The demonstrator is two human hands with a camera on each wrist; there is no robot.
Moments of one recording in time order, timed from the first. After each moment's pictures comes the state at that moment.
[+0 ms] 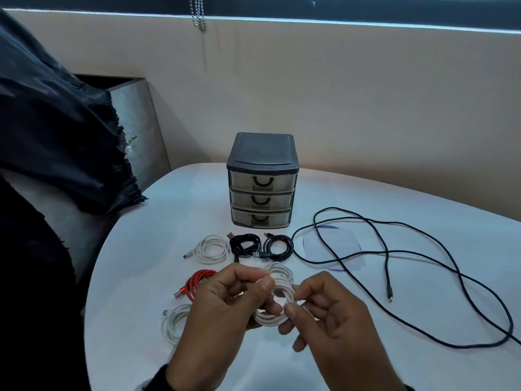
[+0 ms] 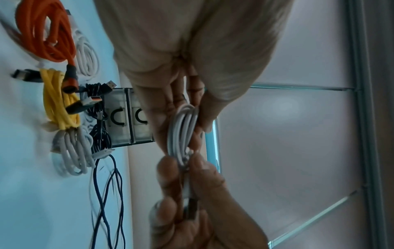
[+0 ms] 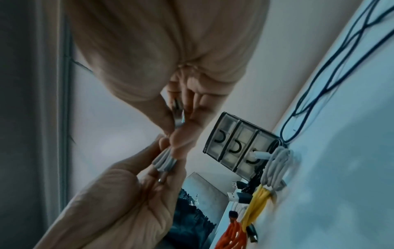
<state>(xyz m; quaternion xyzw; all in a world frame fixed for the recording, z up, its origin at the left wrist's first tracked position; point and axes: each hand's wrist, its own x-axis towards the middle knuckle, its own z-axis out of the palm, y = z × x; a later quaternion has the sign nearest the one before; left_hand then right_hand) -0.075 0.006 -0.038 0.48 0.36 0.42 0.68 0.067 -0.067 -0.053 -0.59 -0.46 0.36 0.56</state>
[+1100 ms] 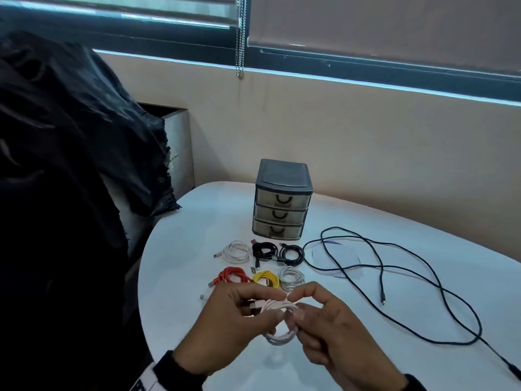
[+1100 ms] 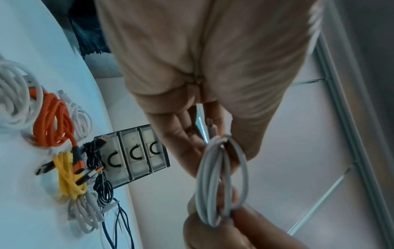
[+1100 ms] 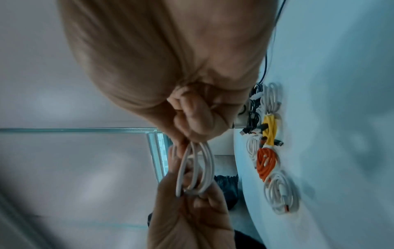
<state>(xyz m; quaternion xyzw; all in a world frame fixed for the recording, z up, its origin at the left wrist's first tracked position) -0.144 -0.025 -0.010 0.62 0.34 0.33 0.62 0.032 -0.096 -0.013 -0.50 -0.38 0.60 0.50</state>
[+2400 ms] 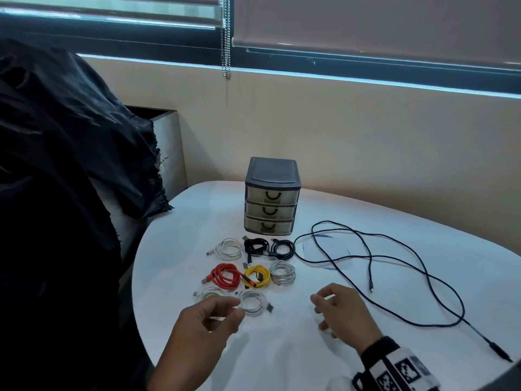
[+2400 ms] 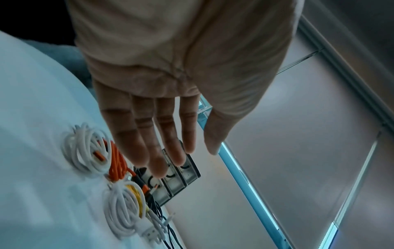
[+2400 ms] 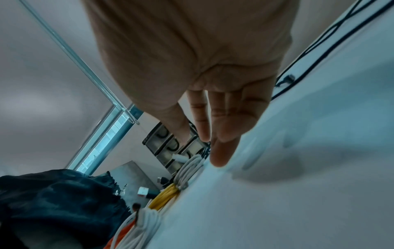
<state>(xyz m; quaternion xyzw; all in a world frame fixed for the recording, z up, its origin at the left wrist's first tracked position) -0.165 -0.035 -0.062 0.58 0.51 0.35 0.53 0.094 -0.074 -0.079 -0.80 -0.39 0.31 0.35</state>
